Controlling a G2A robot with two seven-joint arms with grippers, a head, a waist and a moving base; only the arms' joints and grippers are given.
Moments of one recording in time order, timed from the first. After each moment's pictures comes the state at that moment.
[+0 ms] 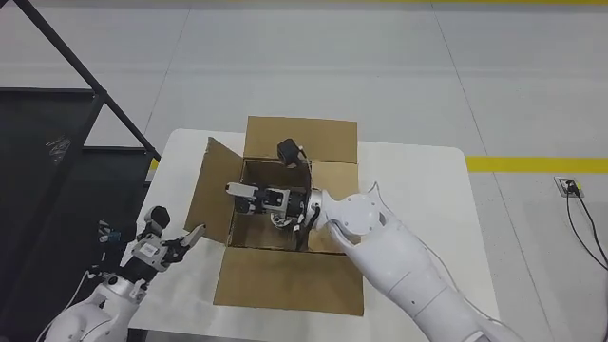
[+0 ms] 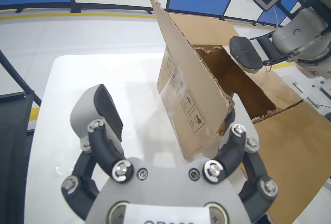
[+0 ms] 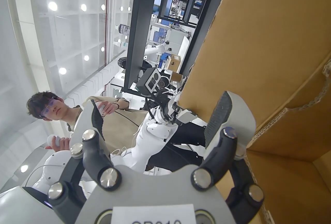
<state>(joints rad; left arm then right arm) 1.52 -1.08 -1.72 -1.75 0.87 -0.48 -0.05 -0.50 -1.55 0.79 -0.94 0.37 -0.43 0.78</state>
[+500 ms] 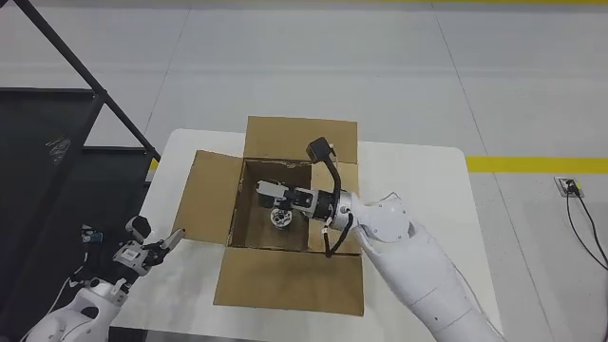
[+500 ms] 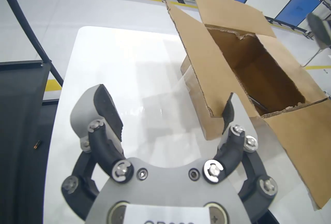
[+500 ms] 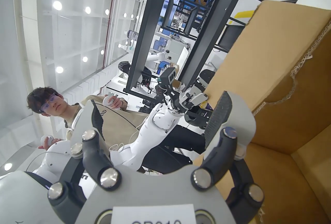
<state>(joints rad) 1.49 -1.07 -1.77 -1.61 0.85 -0.51 -0.12 -0.67 -1.47 0.99 -1.19 0.25 -0.43 0.83</state>
